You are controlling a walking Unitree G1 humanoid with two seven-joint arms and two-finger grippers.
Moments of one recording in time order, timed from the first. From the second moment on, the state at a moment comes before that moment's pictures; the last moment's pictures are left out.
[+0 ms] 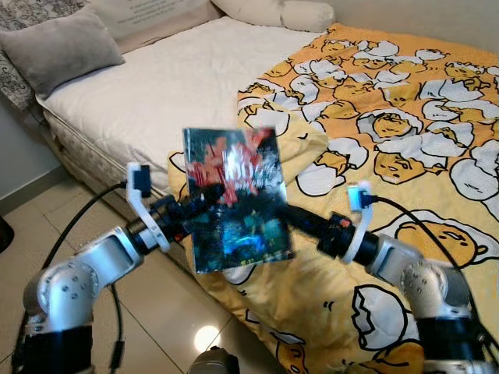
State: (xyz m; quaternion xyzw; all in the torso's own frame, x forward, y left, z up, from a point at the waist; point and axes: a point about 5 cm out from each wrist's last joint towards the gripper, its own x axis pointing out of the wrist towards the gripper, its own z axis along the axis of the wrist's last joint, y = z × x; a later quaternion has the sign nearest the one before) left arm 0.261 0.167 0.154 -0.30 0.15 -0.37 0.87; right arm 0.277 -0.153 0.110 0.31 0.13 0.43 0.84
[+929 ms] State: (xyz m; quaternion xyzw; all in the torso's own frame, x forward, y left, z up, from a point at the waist) left arm 0.280 0.152 0.121 0.00 0.09 -0.13 0.99; right arm 0.258 -0.175 0.079 0.09 0.13 0.00 0.99
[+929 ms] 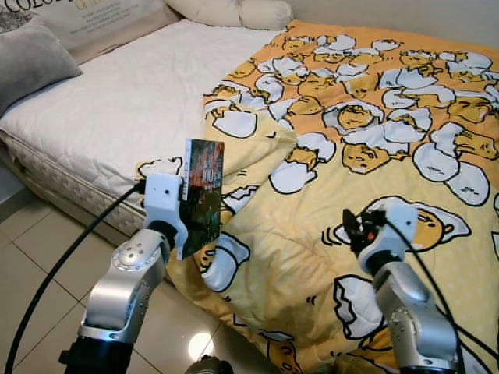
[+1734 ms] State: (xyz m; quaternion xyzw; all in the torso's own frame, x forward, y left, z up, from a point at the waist) left arm 0.271 0.159 0.114 0.04 0.09 -0.12 0.99; right arm 0.253 -0.167 0.076 0.09 0.16 -0.02 0.98
